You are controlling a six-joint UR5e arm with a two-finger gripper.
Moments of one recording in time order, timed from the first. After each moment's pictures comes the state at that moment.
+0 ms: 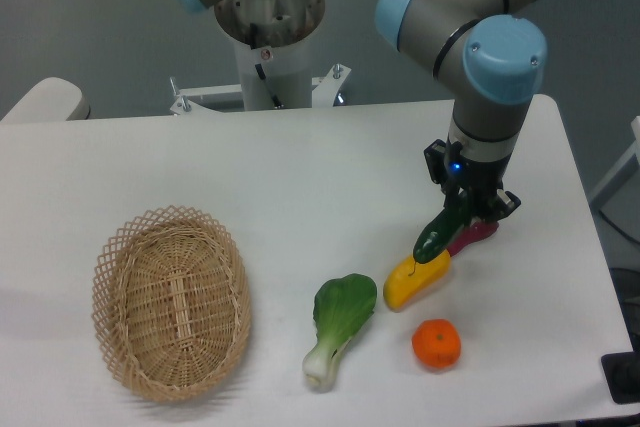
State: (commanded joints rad) arm 2.64 -1.93 -1.44 -1.25 1.59 1.49
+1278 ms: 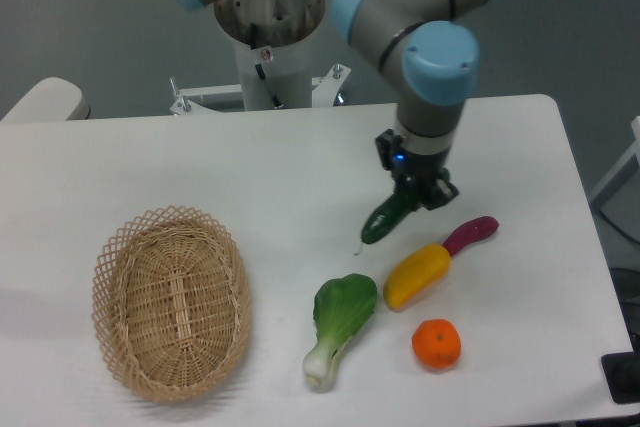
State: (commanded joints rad) arm 2.55 -1.77 -1.83 -1.05 1.60 1.40
